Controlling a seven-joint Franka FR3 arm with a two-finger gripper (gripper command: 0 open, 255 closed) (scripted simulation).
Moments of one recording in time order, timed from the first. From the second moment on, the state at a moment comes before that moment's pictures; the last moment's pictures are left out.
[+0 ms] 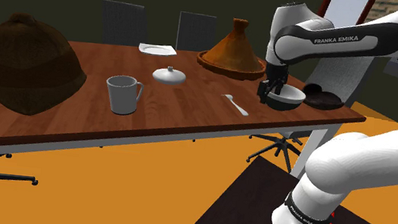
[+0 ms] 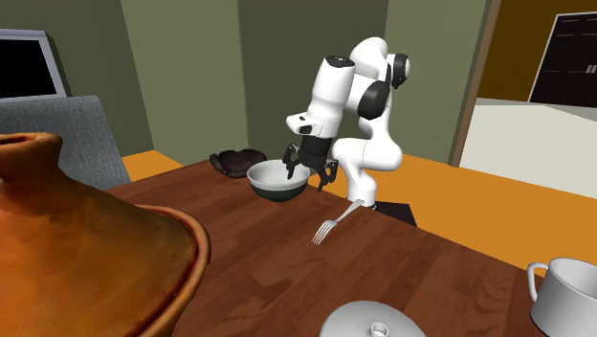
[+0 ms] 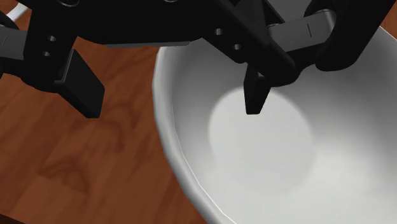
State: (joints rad) arm -0.24 -0.76 -0.13 -2.61 -0.36 1.86 -0.03
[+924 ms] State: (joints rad) arm -0.24 -0.76 -0.13 -2.60 -0.36 1.86 -0.03
